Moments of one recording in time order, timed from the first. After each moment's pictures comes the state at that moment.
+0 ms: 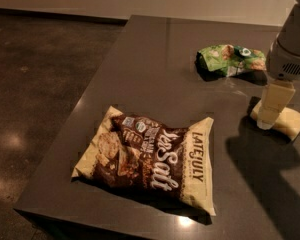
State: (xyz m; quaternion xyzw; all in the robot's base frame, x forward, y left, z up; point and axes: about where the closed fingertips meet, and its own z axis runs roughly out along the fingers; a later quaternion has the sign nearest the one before) arm 0.516 -0.280 0.890 -0.55 0.83 -0.06 0.06
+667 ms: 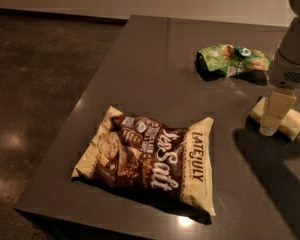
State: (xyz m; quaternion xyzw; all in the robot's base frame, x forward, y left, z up) arm 0.515 -0.297 0.863 -0.54 0.84 -0.04 0.04
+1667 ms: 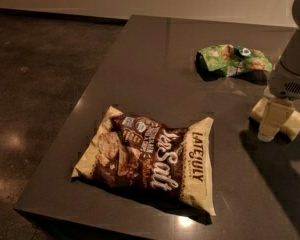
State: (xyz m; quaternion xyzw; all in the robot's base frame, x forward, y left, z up) arm 0.503 -0.298 0.842 -0.54 0.84 -0.02 0.04
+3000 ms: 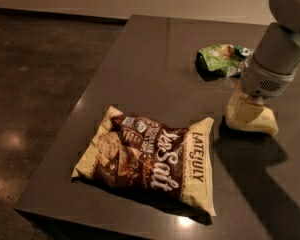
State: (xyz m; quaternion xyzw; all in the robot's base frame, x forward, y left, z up) arm 0.491 -0.215 0.859 -0.62 0.78 0.03 0.07
